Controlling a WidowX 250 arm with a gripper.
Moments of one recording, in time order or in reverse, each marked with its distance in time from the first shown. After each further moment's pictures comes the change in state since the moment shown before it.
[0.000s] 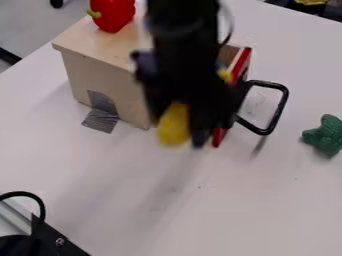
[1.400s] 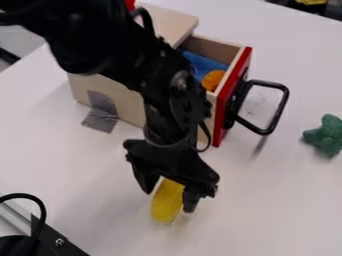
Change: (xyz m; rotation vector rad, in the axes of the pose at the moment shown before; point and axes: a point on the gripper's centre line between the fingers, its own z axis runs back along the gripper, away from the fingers) arm -0.008 0.011 -0.086 0.074 0.028 0.155
